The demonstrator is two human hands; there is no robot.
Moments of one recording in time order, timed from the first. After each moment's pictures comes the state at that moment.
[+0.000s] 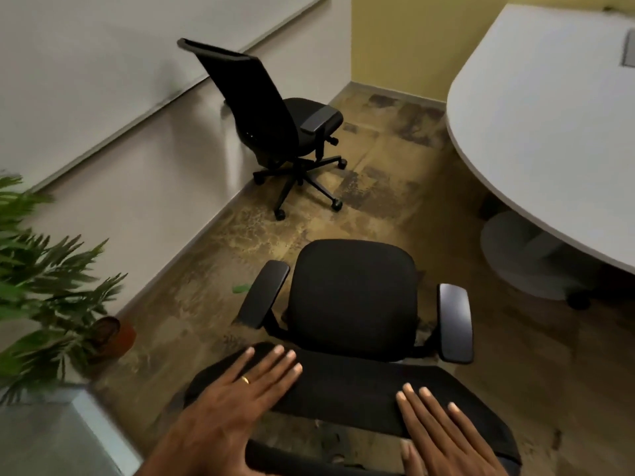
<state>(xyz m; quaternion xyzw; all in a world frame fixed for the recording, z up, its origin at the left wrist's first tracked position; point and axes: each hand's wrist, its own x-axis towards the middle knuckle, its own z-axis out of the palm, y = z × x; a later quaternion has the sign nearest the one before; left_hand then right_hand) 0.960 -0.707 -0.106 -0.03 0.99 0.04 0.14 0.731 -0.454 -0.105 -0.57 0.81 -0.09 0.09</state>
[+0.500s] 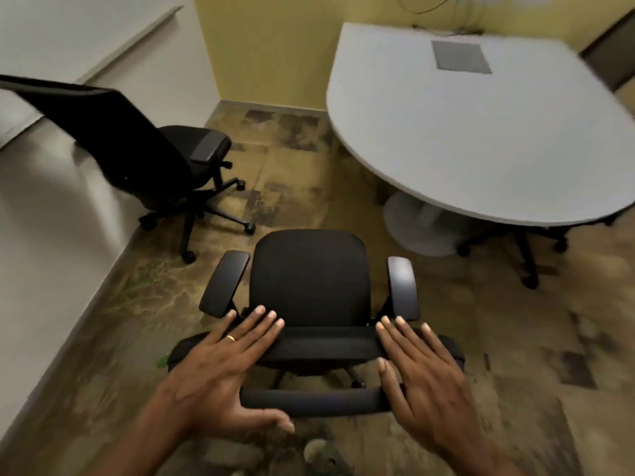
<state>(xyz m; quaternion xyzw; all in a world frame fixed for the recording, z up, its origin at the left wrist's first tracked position) 0.871 -0.867 -0.092 0.00 0.99 0.09 0.12 0.717 -0.570 -0.126 -0.39 0.91 -0.16 0.02</state>
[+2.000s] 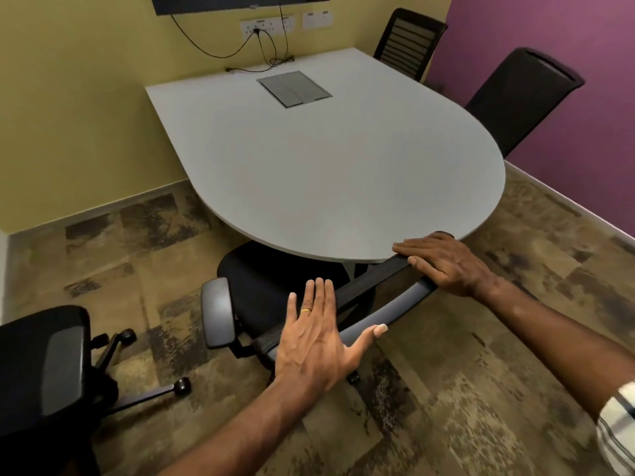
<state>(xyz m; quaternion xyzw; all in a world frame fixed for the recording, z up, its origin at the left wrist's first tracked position) 0.331 -1.013 -0.126 0.19 0.96 0.15 0.11 0.270 -0.694 -0.107 -0.16 0.98 -0.09 -0.01</state>
